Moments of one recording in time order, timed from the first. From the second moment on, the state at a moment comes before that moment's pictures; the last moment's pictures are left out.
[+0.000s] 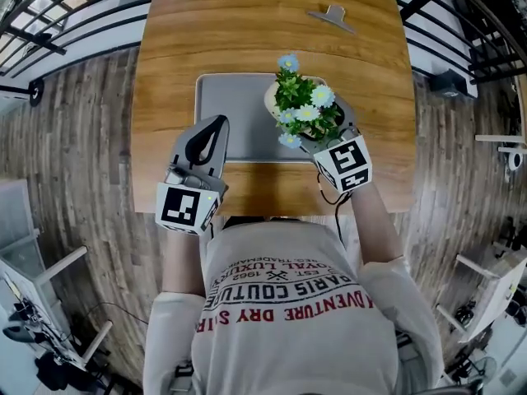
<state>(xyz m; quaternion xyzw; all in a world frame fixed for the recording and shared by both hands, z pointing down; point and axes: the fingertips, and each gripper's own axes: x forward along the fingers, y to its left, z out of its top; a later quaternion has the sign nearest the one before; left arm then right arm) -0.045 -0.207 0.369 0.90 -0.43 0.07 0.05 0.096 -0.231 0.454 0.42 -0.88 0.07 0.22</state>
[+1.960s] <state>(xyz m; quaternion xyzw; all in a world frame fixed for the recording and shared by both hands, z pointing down) -0.078 -0.183 0.422 0.88 -0.45 0.12 0.09 0.035 -0.208 0.477 0.36 -0.91 0.02 0.19</state>
